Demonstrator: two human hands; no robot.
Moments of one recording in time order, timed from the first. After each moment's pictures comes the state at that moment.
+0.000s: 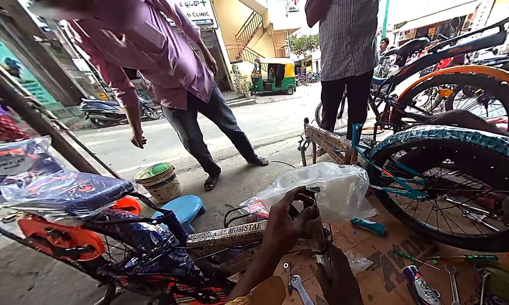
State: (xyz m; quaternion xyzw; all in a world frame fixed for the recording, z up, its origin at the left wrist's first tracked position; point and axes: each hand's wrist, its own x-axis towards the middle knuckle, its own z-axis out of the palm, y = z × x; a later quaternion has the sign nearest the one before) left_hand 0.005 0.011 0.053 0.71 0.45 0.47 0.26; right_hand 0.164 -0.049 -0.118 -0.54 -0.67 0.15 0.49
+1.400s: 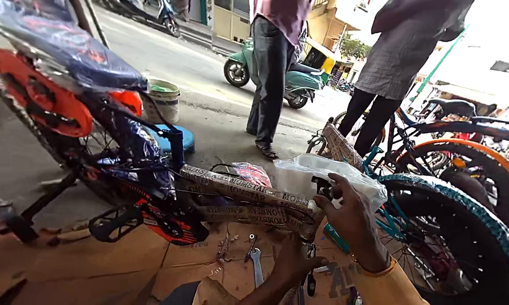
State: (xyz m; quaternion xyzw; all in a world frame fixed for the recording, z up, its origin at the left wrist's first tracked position) left_hand 0.069 -0.042 -0.086 0.50 0.59 0.43 0.47; right_hand 0.183 0.021 0.073 -0.44 -0.83 -0.03 0.34
